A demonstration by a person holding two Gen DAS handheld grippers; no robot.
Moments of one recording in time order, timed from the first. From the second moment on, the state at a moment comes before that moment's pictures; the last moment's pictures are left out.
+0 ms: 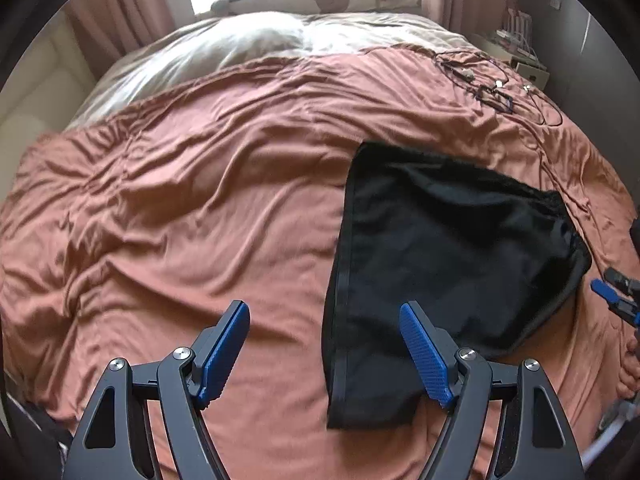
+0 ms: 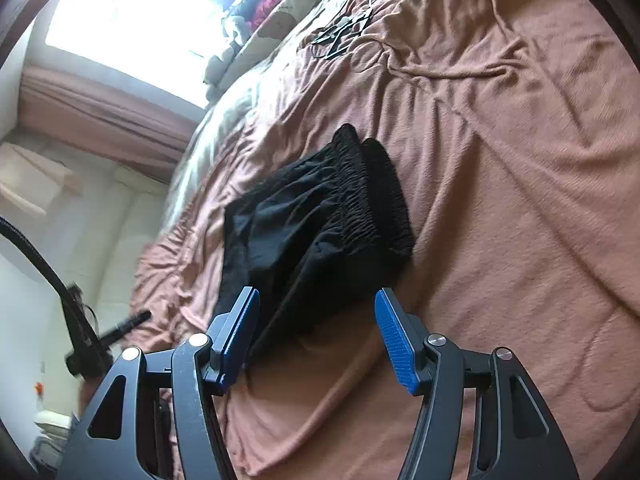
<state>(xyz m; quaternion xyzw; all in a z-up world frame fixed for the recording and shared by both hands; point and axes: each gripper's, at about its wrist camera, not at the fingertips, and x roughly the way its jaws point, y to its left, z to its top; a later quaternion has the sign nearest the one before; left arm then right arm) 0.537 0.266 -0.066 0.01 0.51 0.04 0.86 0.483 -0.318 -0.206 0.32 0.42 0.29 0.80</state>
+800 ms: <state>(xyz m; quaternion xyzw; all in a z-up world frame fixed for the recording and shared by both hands) 0.507 0.277 -0.165 -0.12 0.55 0.02 0.83 0.519 -0.300 -0.240 0.34 0.44 0.26 0.79</state>
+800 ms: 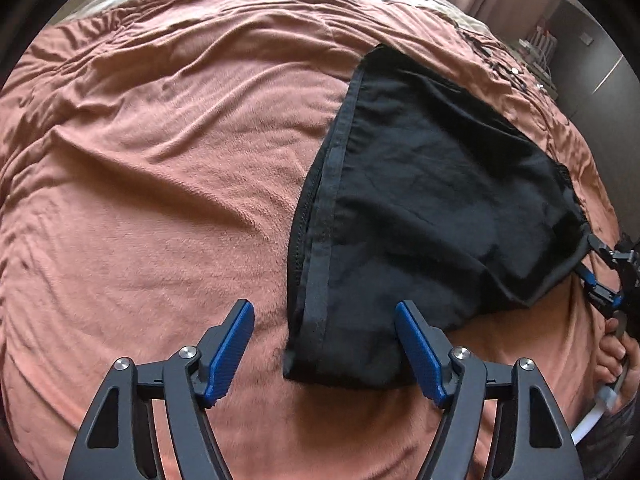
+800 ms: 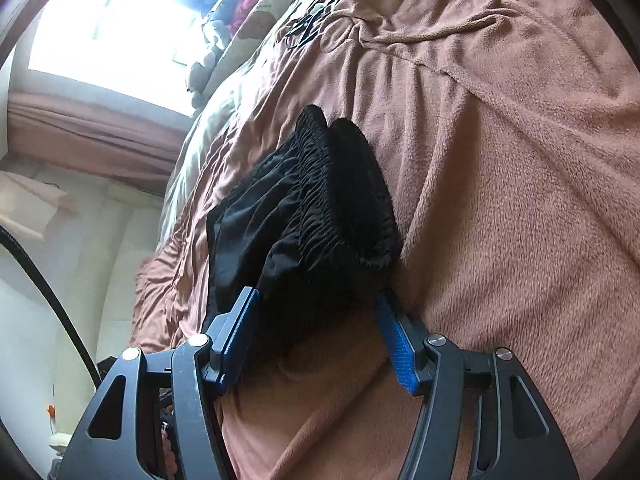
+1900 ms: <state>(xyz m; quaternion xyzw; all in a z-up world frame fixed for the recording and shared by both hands) 0.510 0.287 -0.152 -0.14 0.54 -0.04 0.83 0.497 -0.307 -0.227 0.33 0.38 0.29 0.81</state>
